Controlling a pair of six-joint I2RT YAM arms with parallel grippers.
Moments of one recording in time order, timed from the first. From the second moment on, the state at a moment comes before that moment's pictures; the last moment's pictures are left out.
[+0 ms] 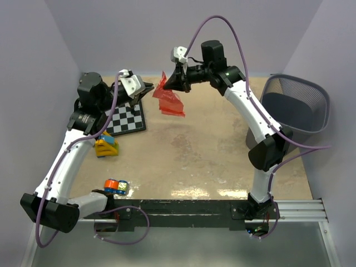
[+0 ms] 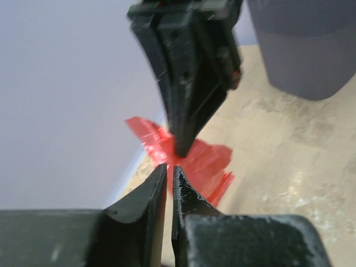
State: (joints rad) left arm -0.27 1.17 1.29 -0.16 0.74 0.45; right arm 0.51 1.91 2.09 -0.58 -0.97 -0.46
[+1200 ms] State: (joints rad) left arm -0.30 1.26 1.38 -0.39 0.82 0.89; right arm 0.60 1.91 2.21 -0.77 -0.95 -0.64
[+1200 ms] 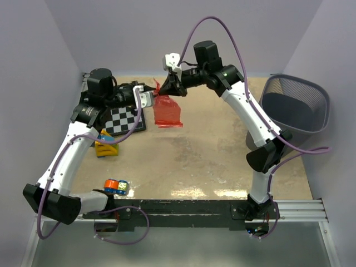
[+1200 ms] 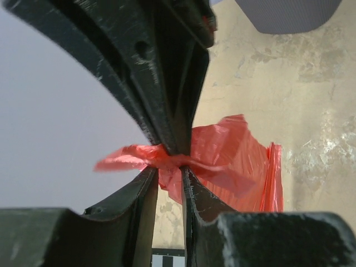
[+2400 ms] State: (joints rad) left arm -0.33 1.23 1.25 -0.11 0.70 0.46; right arm 0.49 1.88 2.10 -0.64 -0.91 -0.50
